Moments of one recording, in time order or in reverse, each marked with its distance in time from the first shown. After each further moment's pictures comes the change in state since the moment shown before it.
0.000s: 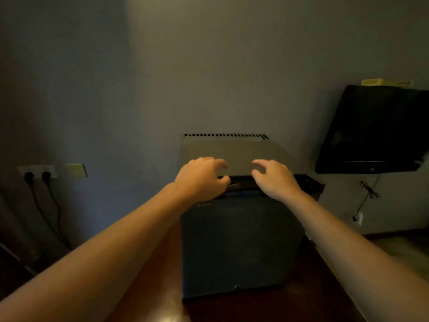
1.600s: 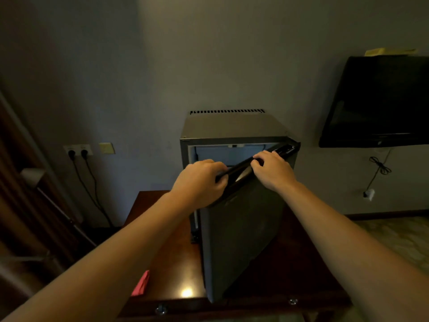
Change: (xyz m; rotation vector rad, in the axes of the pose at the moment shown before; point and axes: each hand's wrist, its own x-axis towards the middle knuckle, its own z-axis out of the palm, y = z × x) left_hand -0.153 0.098 0.004 0.007 0.037 0.000; right_hand -0.122 0.041 -0.022 0.006 -0.092 -0.008
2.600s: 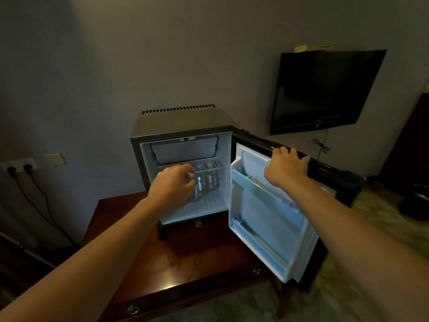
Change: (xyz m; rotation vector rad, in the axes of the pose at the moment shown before) left_hand -0.015 0.050 0.043 -0.146 -0.058 -0.070; right_hand -0.094 0.094 -0.087 -0.583 -0.021 0.369
